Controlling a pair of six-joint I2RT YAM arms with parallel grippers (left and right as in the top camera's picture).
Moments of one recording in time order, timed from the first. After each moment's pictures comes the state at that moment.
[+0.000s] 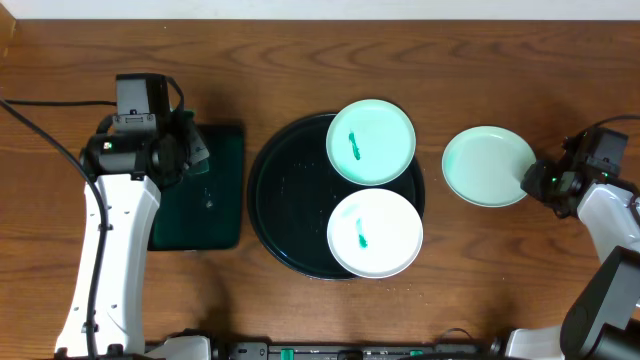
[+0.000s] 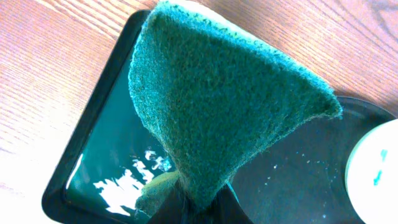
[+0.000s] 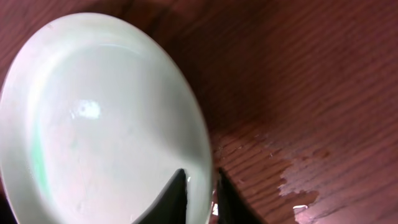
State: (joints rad) left arm 0.05 1.40 1.29 -0.97 -0.04 -0.41; right arm -0.38 1.61 0.90 -0.43 -0.17 0.26
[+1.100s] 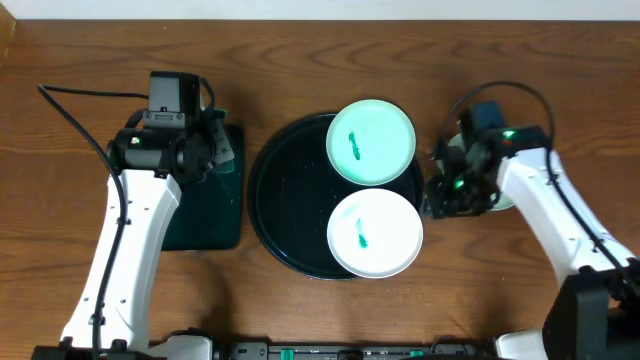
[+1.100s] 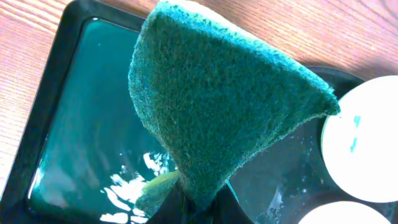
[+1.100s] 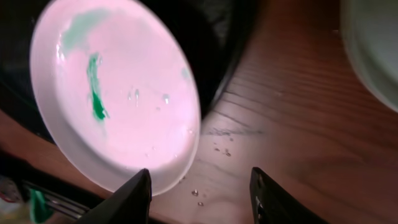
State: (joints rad) left arm -0.06 1.42 1.29 -0.96 -0.01 -0.40; right arm 0.19 1.61 1.16 -1.12 -0.29 0.02
